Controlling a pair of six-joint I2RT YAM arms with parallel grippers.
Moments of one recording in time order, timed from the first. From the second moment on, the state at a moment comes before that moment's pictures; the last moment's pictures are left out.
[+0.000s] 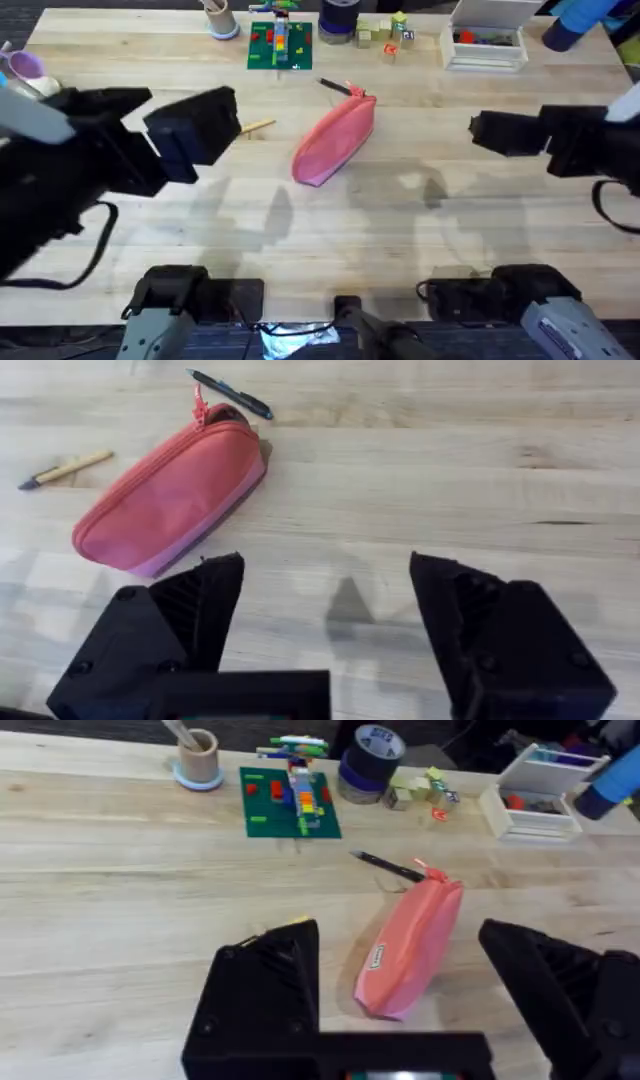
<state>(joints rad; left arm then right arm) 0.00 0.46 0.95 -0.89 0.27 -0.16 0.00 0.69 0.94 -1.01 -0.18 0.07</state>
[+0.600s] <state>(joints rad) 0.00 0.50 1.04 -0.91 0.47 -0.13 0.00 0.74 0.95 -0.95 -0.18 0.07</state>
